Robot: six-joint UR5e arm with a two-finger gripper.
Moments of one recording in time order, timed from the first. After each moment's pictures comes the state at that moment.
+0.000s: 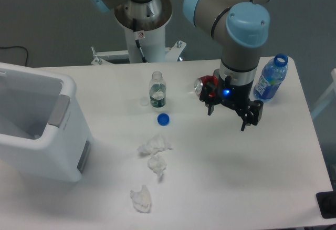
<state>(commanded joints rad) 2.62 -1.86 -1.51 -1.16 1.47 1.18</state>
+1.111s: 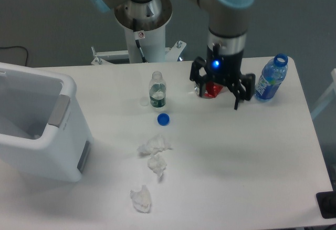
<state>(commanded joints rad) 2.62 -1.59 -1.63 -1.15 1.38 1.03</state>
